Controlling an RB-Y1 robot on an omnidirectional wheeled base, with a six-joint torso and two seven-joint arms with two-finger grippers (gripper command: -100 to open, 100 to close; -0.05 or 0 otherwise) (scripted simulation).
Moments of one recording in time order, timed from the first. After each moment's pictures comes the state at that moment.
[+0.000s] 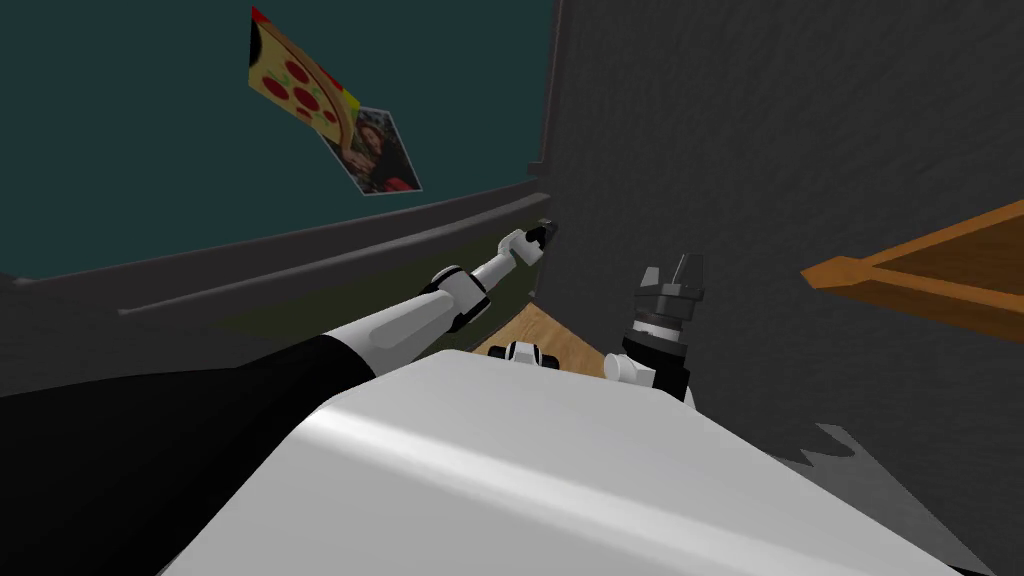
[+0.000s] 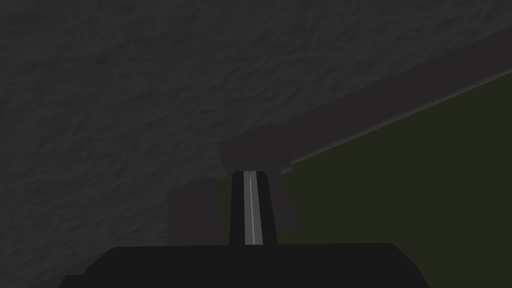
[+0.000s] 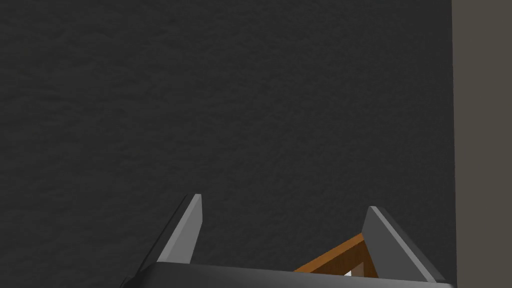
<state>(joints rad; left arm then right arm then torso) -1.10 0.11 -0.48 -0.83 0.14 0.35 0.13 0.49 0.01 -0.02 -2.27 0.01 -0.45 0.10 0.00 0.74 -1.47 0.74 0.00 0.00</state>
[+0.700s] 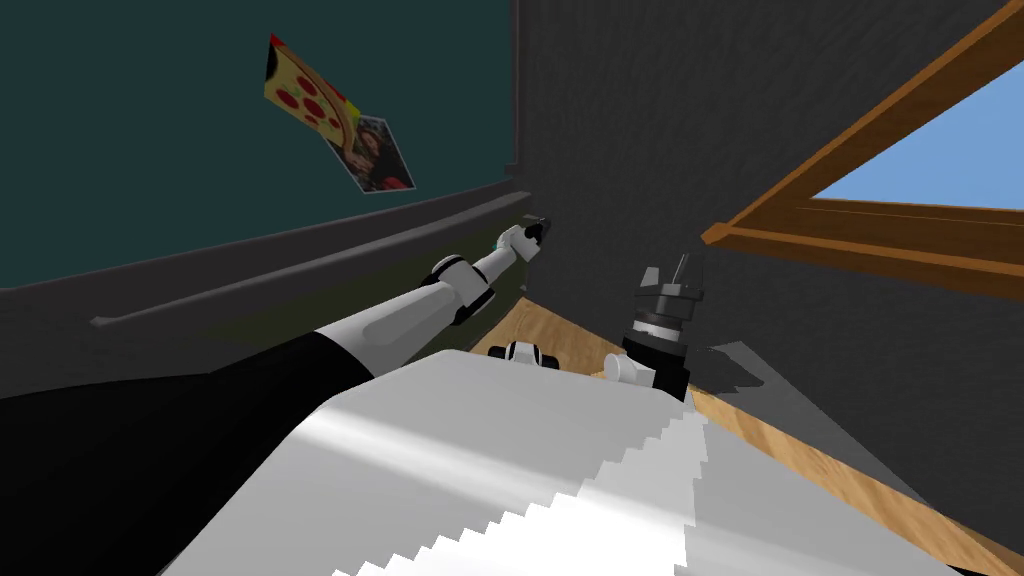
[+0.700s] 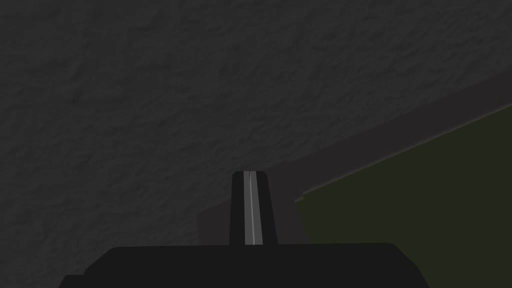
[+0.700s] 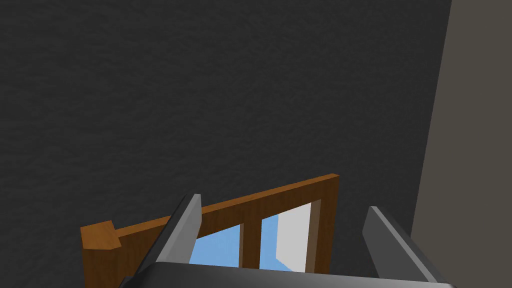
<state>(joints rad) -1.21 0.10 -0.45 -0.60 0.07 0.28 0.22 0.49 0.01 -0.02 -2.27 0.01 -0.45 0.10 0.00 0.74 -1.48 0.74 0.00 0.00</state>
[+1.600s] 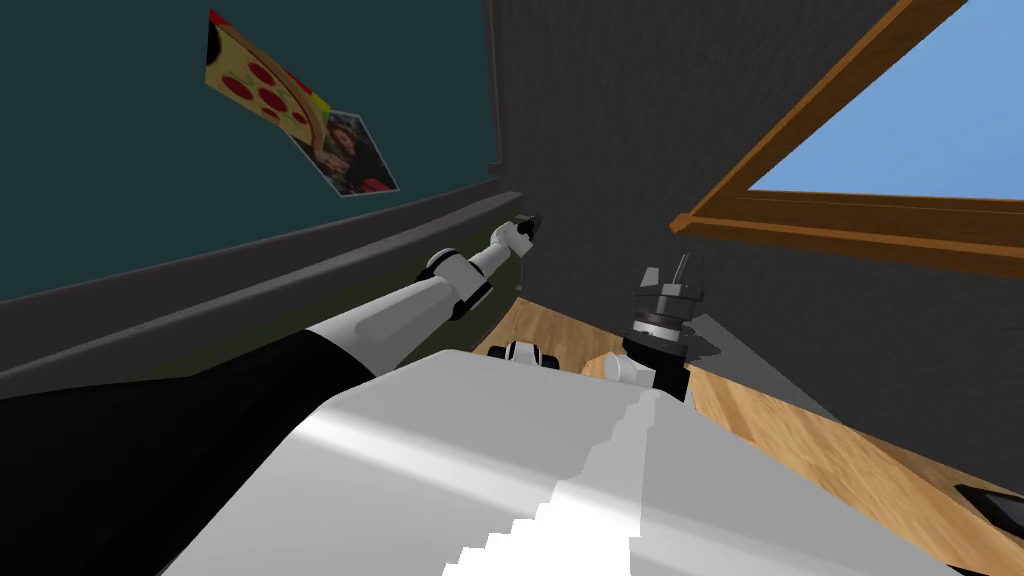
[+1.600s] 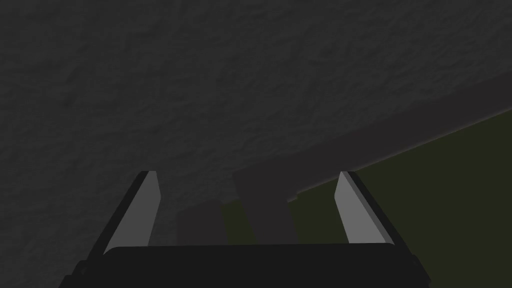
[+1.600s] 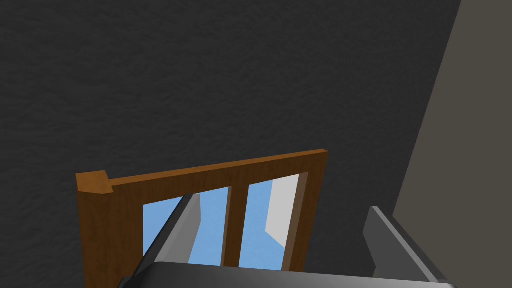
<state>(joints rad) -1.25 0.13 -0.40 -0.50 0.05 0.27 0.30 0.49 0.01 -0.02 -2.27 0.01 -0.45 0.10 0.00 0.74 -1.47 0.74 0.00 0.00</state>
